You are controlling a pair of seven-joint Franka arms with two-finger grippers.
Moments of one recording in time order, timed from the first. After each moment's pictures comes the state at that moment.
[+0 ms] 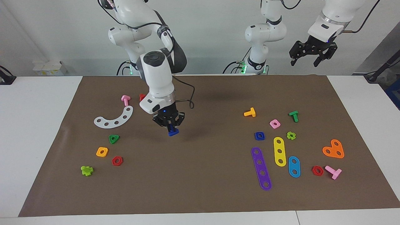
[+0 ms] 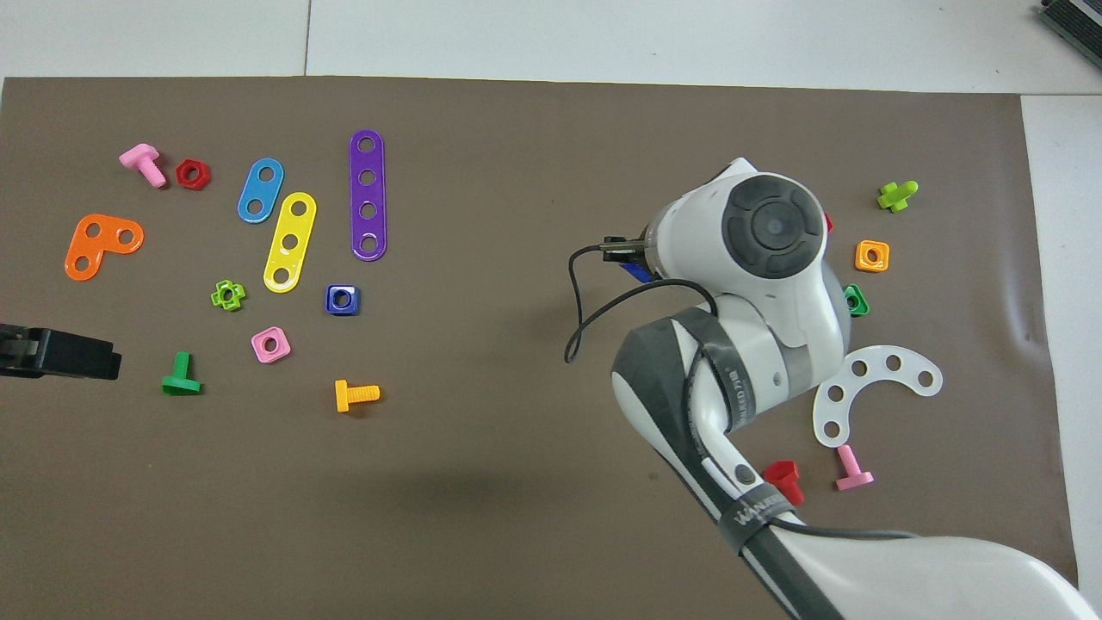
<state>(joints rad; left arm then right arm) 0.06 -0.17 -0.13 -1.65 -0.02 1.42 0.06 0.52 0.31 -0.09 -1.73 0.02 2.24 0.48</state>
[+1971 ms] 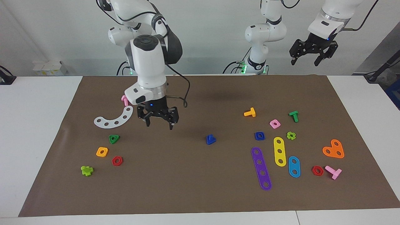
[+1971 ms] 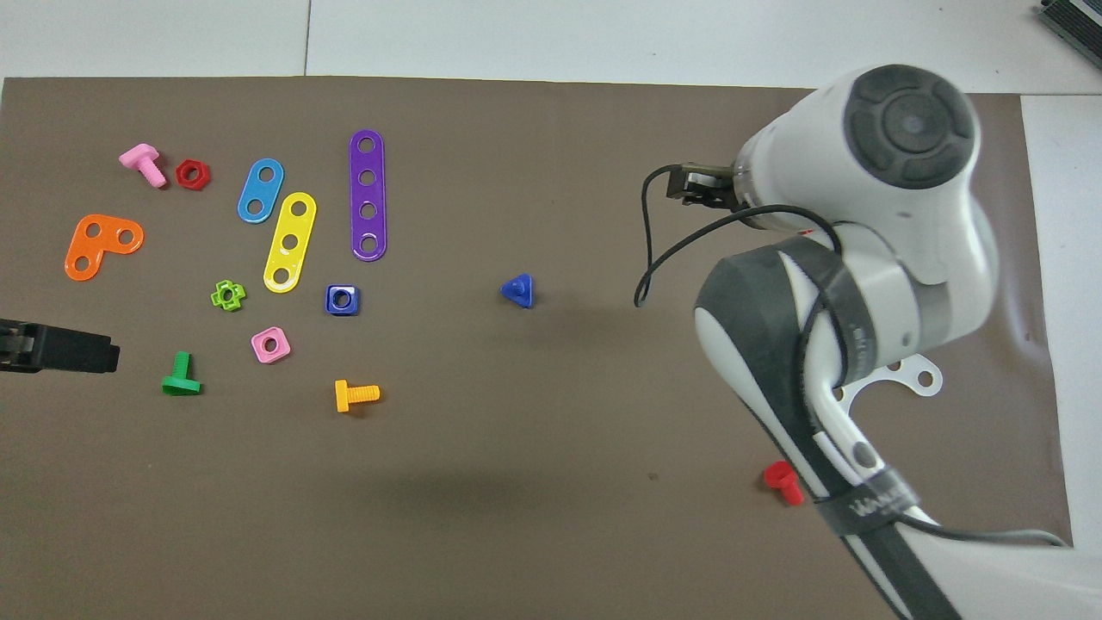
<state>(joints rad) 0.06 -0.19 -0.14 -1.65 -0.03 1.46 0.07 0.39 0.25 -0.12 -1.54 -0.07 1.96 0.52</state>
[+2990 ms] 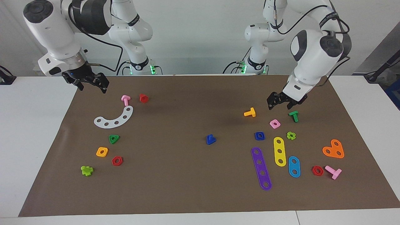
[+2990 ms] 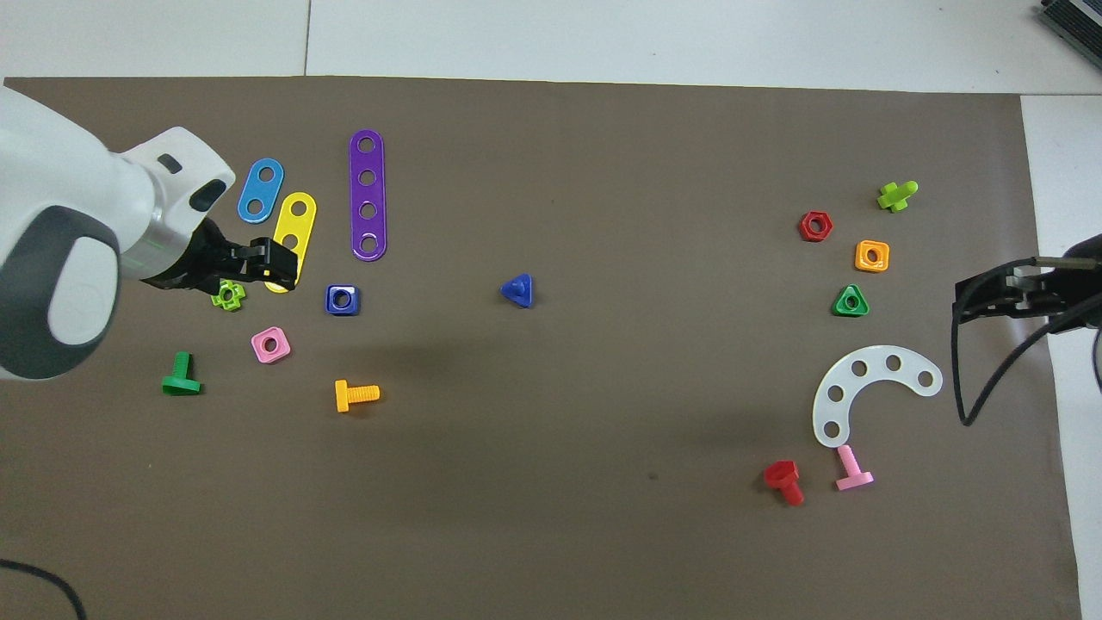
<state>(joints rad) -0.04 0.14 -0.15 -1.78 -0.07 1.89 -0.17 0.04 -0.04 -0.12 -1.71 -0.06 1.59 0.06</state>
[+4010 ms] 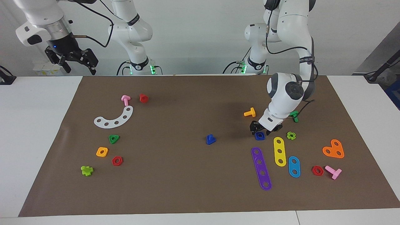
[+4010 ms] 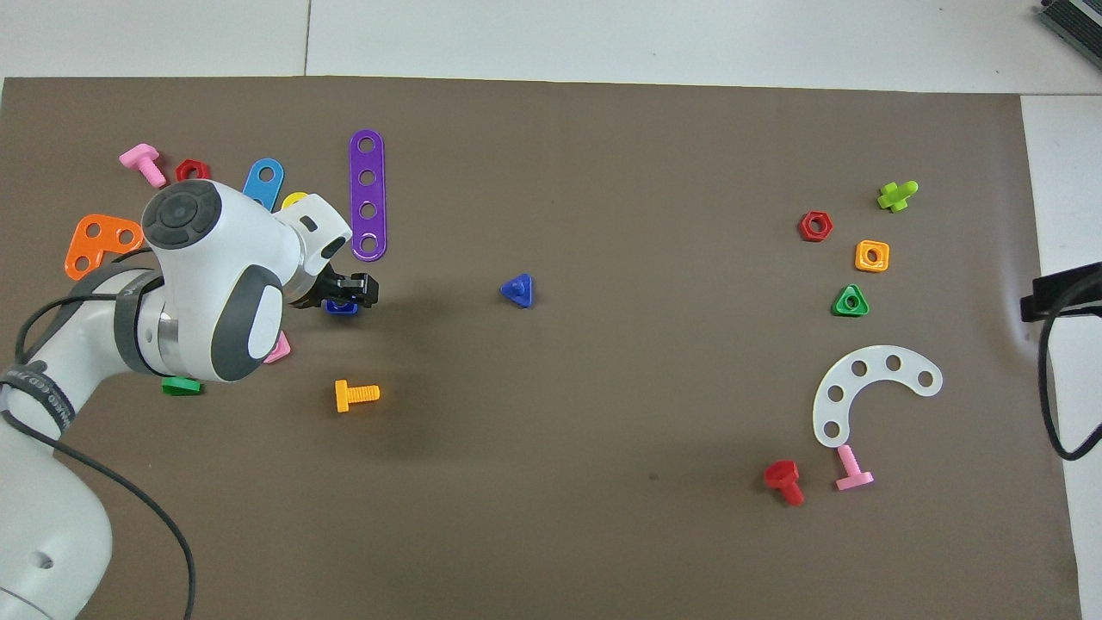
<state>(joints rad) -0.10 0.31 -0.15 -1.97 -0.06 2.25 -0.12 0.03 -0.05 -0.10 -1.55 -0.04 1.45 0.02</state>
